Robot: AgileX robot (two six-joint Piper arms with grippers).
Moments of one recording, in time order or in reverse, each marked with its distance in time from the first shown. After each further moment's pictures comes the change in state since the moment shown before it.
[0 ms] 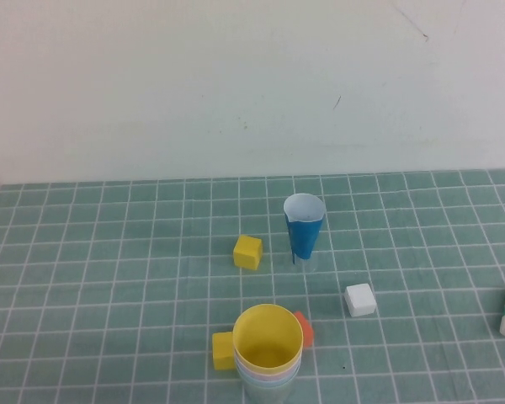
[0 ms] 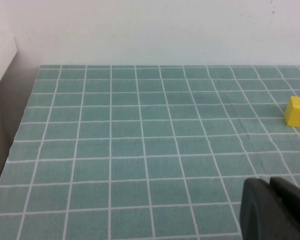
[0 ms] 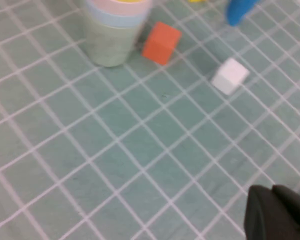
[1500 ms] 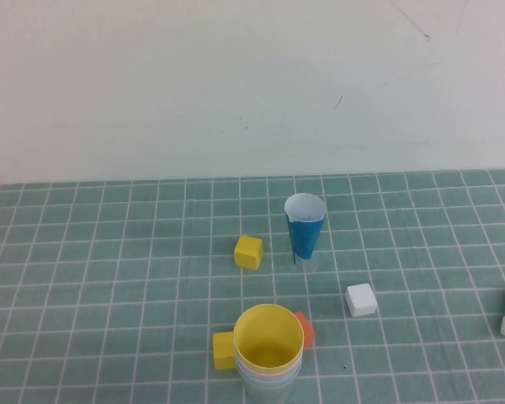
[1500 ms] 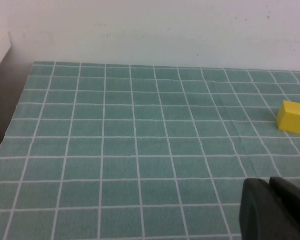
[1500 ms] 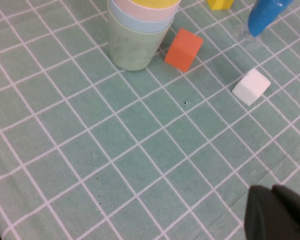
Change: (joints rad) right arm 0.052 0.000 0.000 -0.002 0.000 0.002; left arm 0.000 0.002 0.000 -0.045 -0.004 0.007
